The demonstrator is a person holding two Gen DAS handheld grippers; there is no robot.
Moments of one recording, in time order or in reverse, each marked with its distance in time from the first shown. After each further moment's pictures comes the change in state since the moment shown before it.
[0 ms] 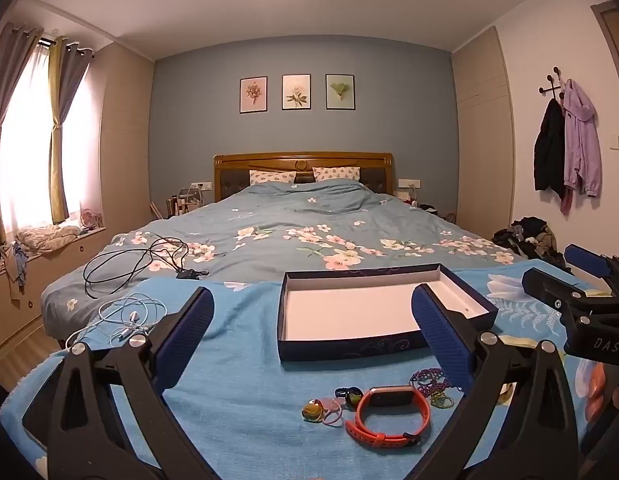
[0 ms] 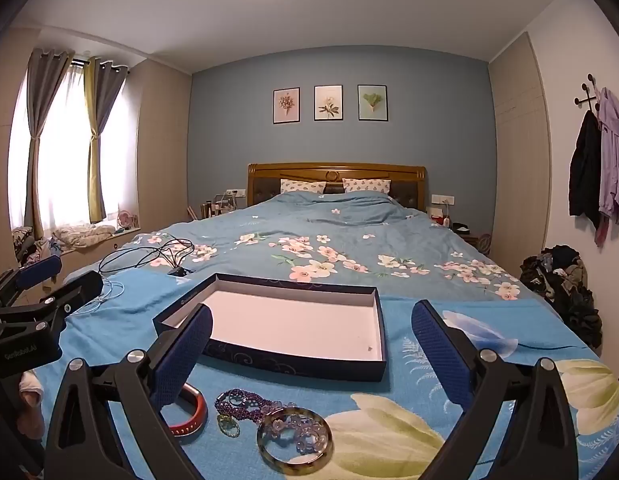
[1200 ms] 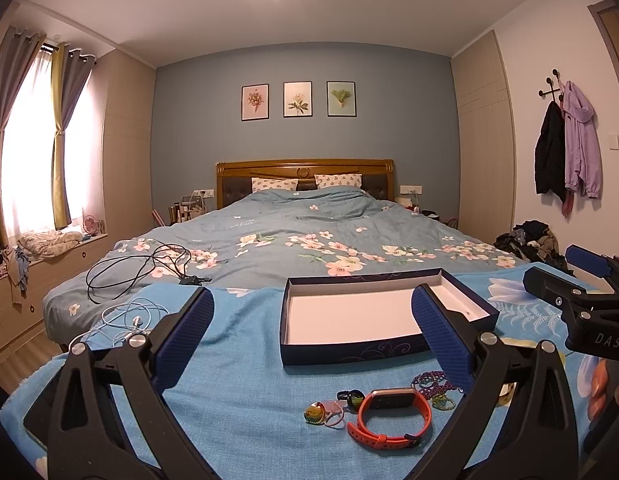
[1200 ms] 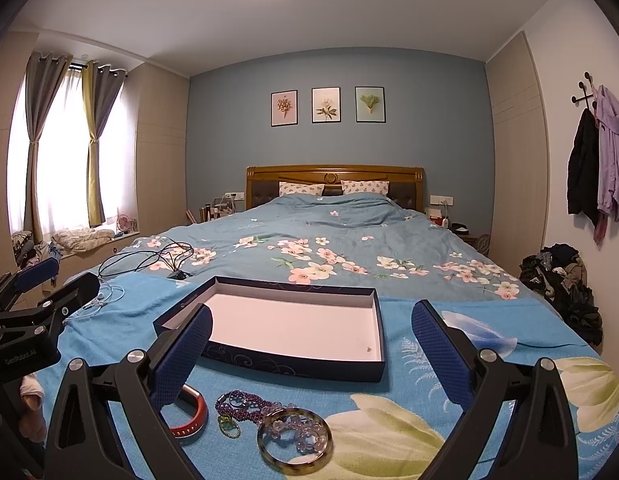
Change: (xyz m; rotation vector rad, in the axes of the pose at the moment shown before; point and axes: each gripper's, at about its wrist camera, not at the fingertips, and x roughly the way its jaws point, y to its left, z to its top) left arm -0.011 -0.002 0.004 0.012 -0.025 0.006; right arm -0.001 0.000 0.002 0.004 0.003 -0.002
